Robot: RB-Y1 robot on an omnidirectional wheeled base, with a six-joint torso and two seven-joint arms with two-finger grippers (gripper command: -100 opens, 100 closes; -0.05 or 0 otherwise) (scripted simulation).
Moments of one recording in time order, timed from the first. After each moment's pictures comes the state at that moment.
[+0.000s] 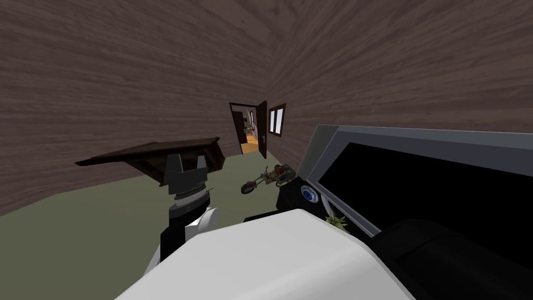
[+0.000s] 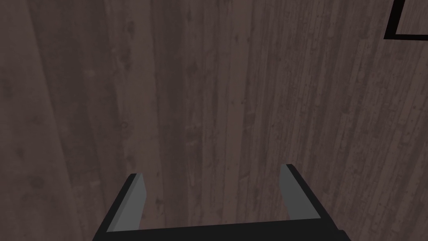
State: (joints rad) left arm 0.47 -0.03 -0.02 -2.35 -0.01 -0.62 -0.04; right arm 0.41 -0.91 0.80 -0.62 0.65 -0.44 0.14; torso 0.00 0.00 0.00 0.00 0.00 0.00
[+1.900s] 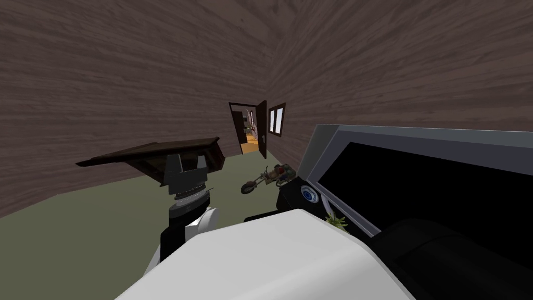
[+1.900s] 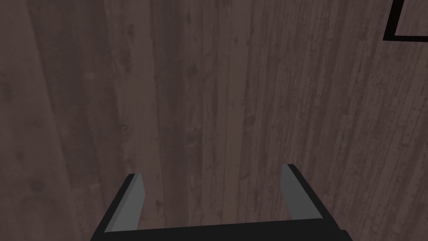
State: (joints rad) left arm 0.47 -0.03 -0.02 -2.35 -0.01 -0.62 -0.04; right arm 0.41 -0.90 0.80 -0.62 0.65 -0.43 0.14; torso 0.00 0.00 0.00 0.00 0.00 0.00
